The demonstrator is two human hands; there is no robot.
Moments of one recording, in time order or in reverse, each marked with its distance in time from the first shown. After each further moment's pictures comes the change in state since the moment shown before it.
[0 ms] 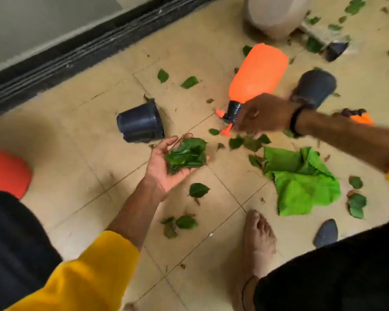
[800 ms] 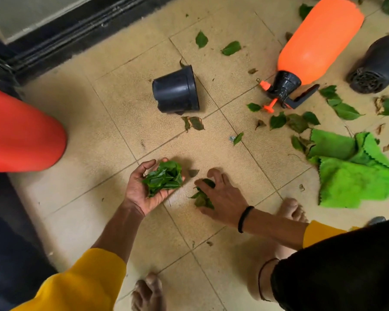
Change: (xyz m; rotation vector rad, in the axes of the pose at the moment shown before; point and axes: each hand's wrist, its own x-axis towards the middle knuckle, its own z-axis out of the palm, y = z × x) left_hand -0.067 0.027 -0.170 -0.088 0.137 0.048; right_hand -0.024 -0.029 0.317 -0.271 0.030 -0.334
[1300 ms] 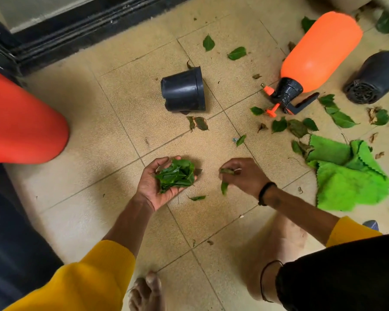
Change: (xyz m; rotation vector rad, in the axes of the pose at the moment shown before) left_hand 0.011 -0.008 0.001 0.036 -0.079 -0.051; right_hand 0.017 0.036 -0.057 0.835 0.081 0.353
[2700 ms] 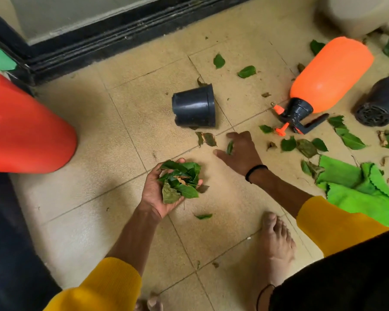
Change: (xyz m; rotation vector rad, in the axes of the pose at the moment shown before) left_hand 0.006 0.016 0.020 -0.089 -0.064 0.108; right_hand 0.099 -0.040 -0.001 -0.437 0.270 -0.178
